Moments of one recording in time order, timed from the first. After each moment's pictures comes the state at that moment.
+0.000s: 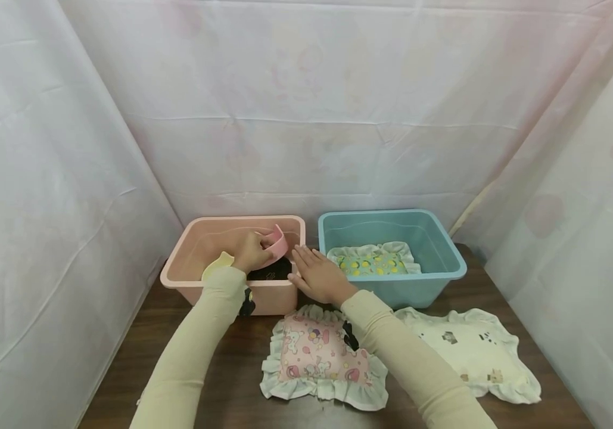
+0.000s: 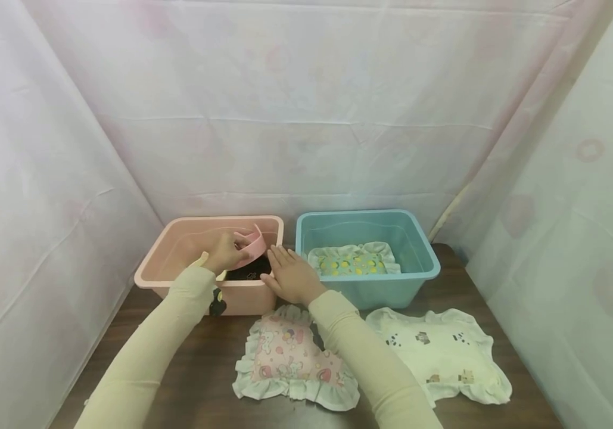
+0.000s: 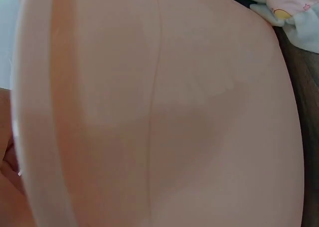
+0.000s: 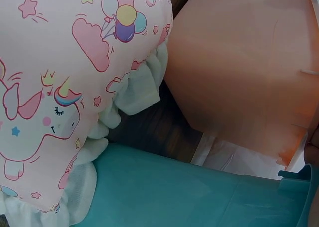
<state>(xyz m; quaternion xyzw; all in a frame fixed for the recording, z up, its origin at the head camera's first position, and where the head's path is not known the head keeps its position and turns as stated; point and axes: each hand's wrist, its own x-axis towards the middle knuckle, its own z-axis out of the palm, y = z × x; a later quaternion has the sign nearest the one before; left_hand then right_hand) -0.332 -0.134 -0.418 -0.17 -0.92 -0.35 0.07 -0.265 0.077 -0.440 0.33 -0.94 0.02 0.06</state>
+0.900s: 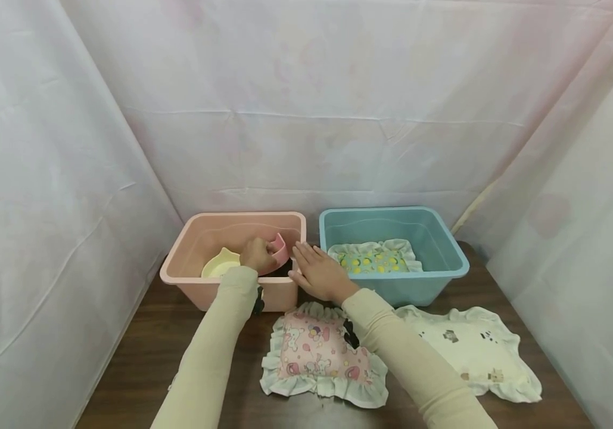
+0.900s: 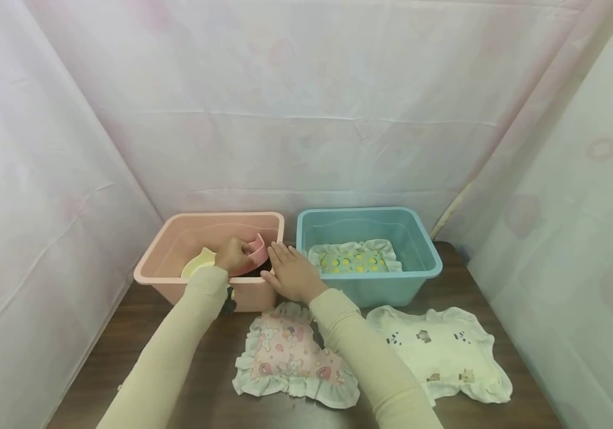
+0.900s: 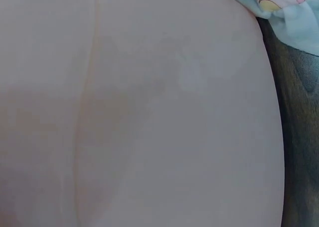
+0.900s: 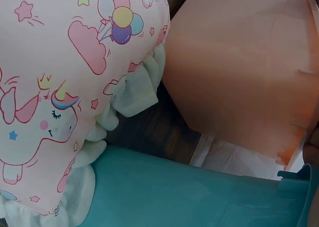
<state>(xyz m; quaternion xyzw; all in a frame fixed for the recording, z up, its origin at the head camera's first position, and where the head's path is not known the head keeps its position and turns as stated) -0.334 -0.122 -0.445 -0.05 -0.96 -0.26 0.00 -0.265 0.077 -0.439 0.32 -0.95 0.02 0.06</state>
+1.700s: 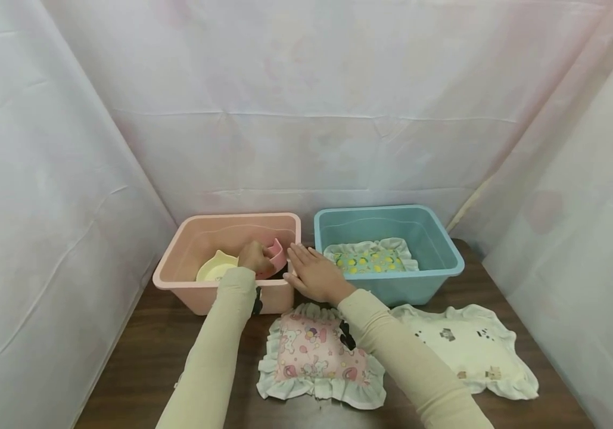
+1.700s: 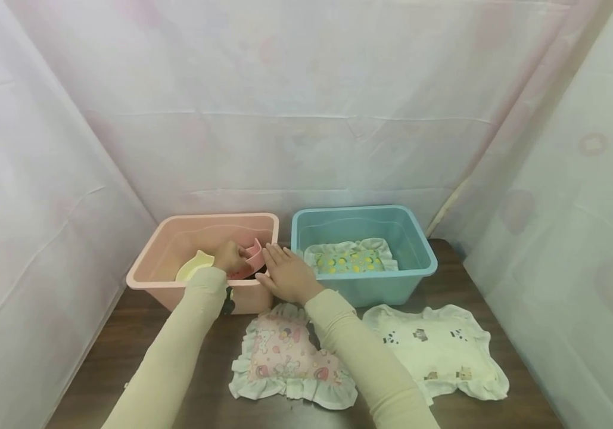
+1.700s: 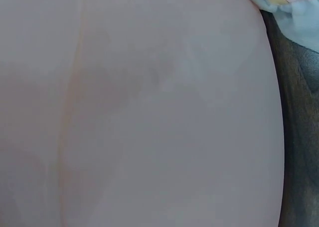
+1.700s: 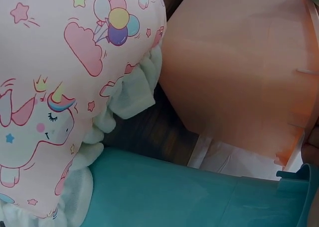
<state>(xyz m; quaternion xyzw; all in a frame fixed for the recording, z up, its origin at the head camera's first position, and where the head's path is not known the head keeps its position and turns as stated) -0.340 -0.120 -0.449 -0.03 -0.95 -0.30 -0.05 -0.266 0.078 -0.438 0.33 -0.94 0.03 0.06</state>
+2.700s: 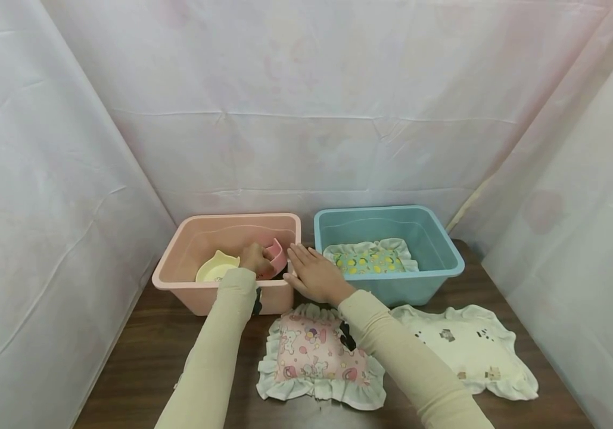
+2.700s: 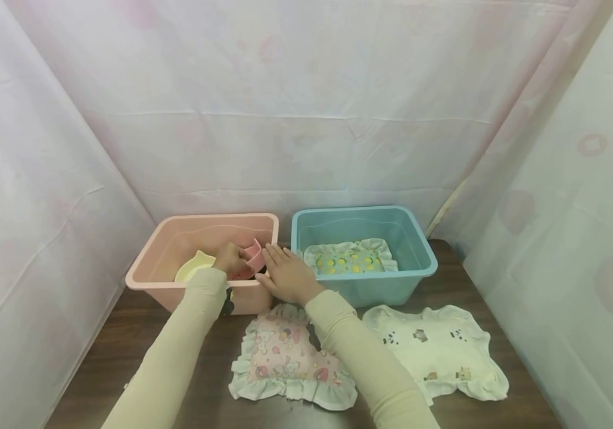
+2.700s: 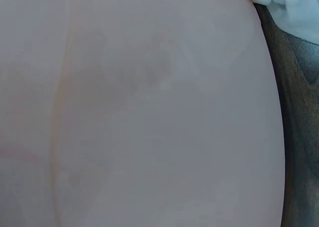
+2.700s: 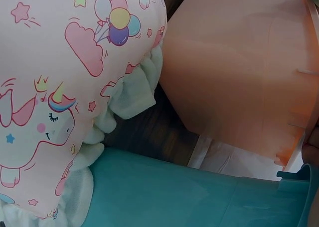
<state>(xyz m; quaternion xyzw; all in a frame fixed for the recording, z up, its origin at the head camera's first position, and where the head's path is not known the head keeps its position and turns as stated) -0.335 -0.120 -0.449 -0.01 -0.94 -0.33 -0.08 -0.266 0.076 -0.440 0.32 -0.94 0.02 0.07</state>
